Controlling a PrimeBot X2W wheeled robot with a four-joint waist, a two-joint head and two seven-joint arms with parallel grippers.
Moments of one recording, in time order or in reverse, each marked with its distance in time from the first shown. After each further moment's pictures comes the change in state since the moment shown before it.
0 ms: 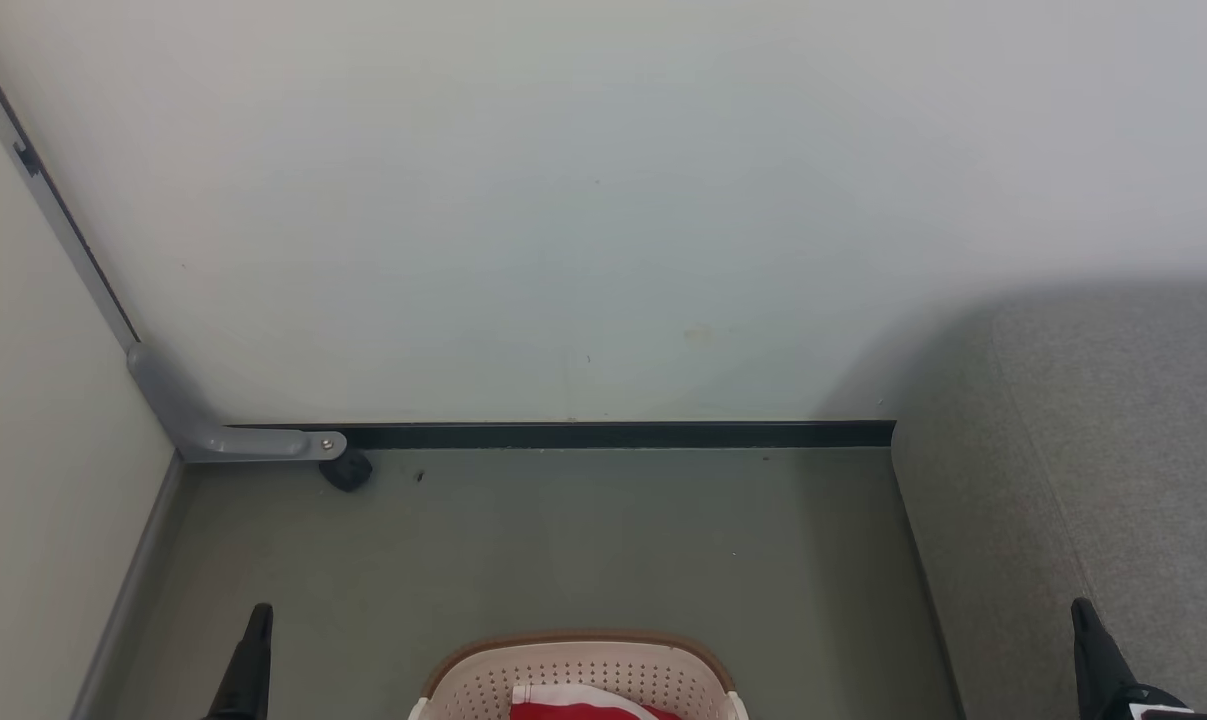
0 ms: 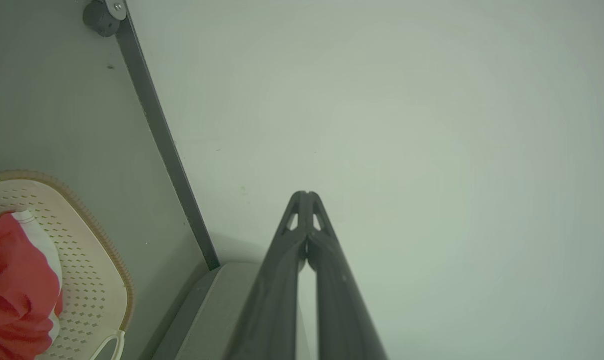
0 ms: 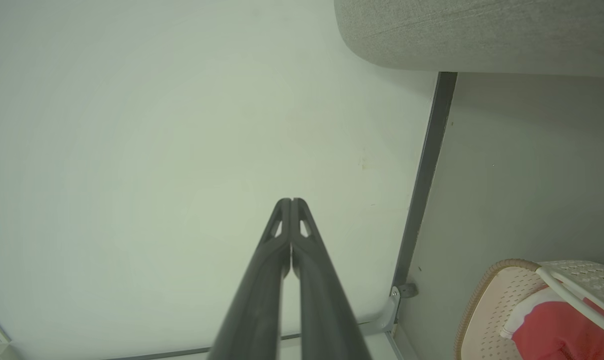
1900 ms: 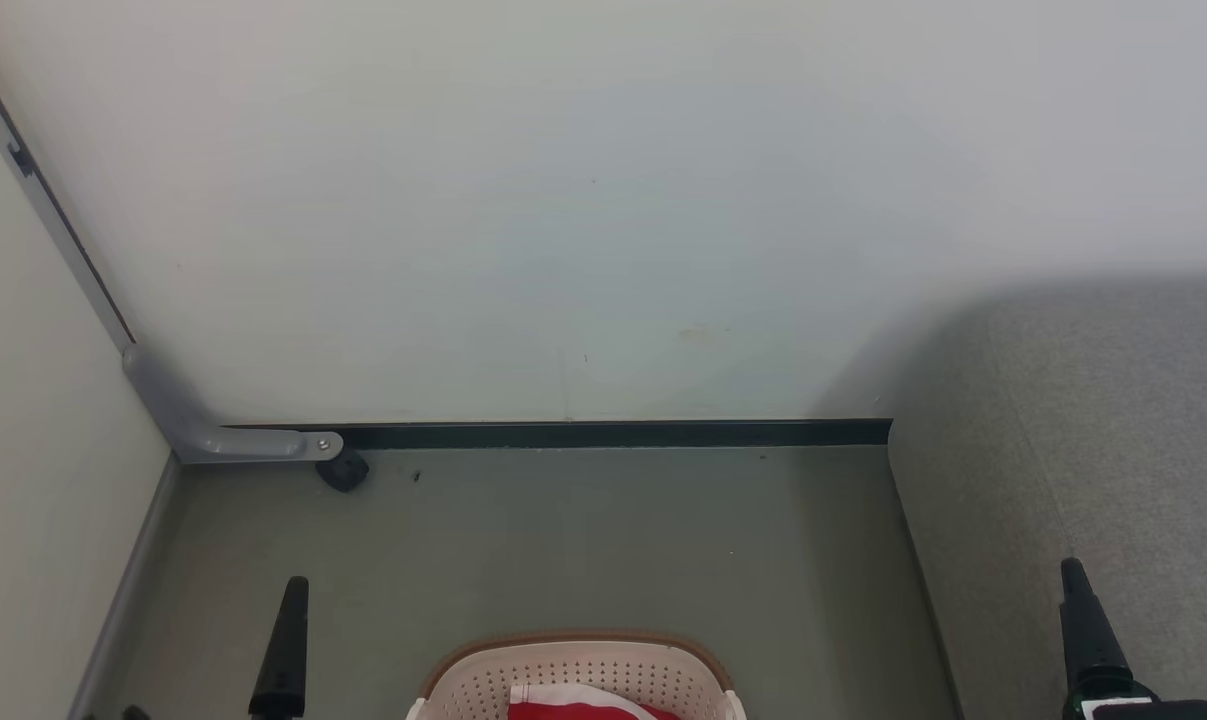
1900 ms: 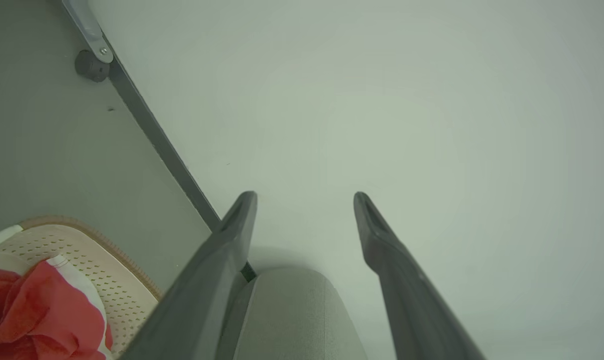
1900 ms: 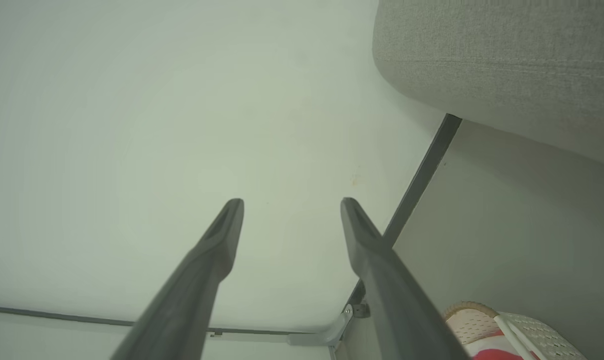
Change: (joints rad) left arm 0.019 0.031 -0.144 -0.049 0.174 0.001 -0.161; right arm 0.024 -0.047 0.122 -0.071 -0.207 -0.002 -0.143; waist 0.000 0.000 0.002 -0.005
